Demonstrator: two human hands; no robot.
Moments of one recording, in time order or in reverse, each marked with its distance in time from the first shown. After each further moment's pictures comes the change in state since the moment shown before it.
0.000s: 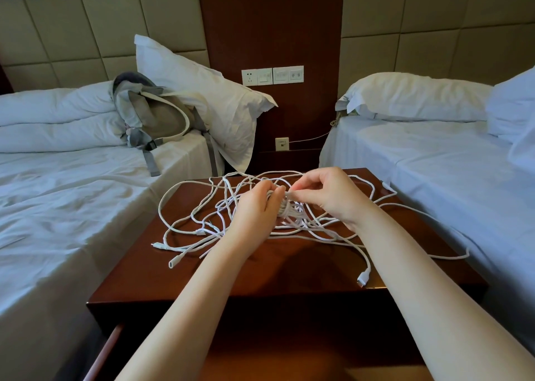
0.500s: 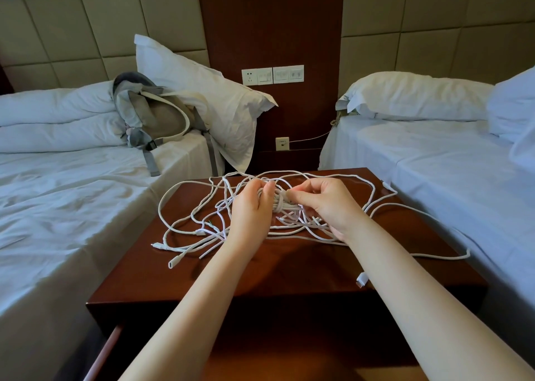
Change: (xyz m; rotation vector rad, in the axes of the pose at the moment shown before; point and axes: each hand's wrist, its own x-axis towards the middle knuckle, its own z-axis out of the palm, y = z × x) left_hand 0.001 -0.006 0.006 -0.094 0.186 -0.069; right_hand 0.000 0.013 0.017 0.349 0.085 0.141
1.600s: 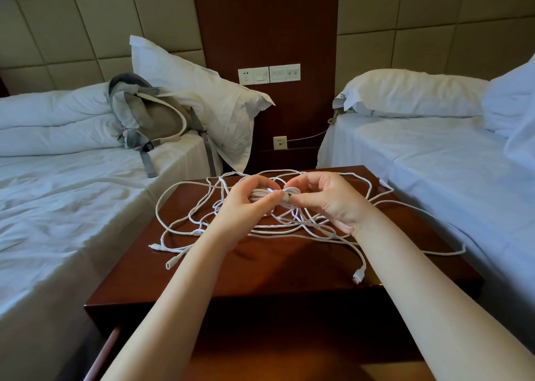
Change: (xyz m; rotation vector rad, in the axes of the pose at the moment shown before) left_hand 0.002 0.006 -0.026 -0.173 -0.313 -0.021; right_hand 0.000 -0.005 -0.016 0.039 -0.194 -0.032
